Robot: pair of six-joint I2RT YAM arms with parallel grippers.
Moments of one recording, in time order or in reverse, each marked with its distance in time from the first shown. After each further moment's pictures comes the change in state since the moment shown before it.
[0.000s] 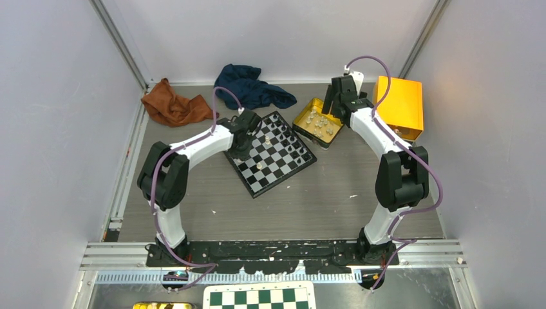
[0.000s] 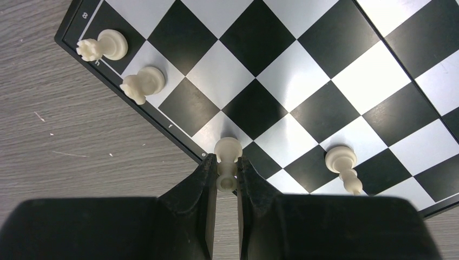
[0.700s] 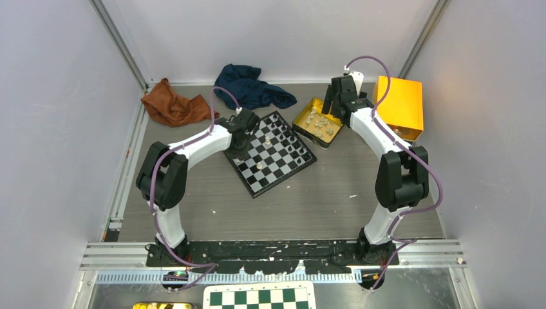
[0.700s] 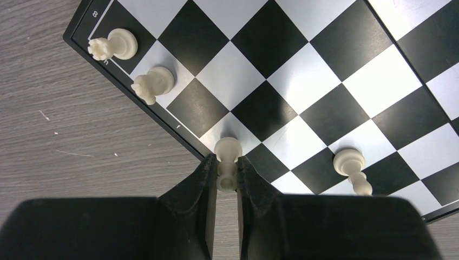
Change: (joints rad) left arm 0.017 -0.009 -0.010 0.009 0.000 0.000; right arm 0.002 0.000 0.000 -0.001 0.000 0.000
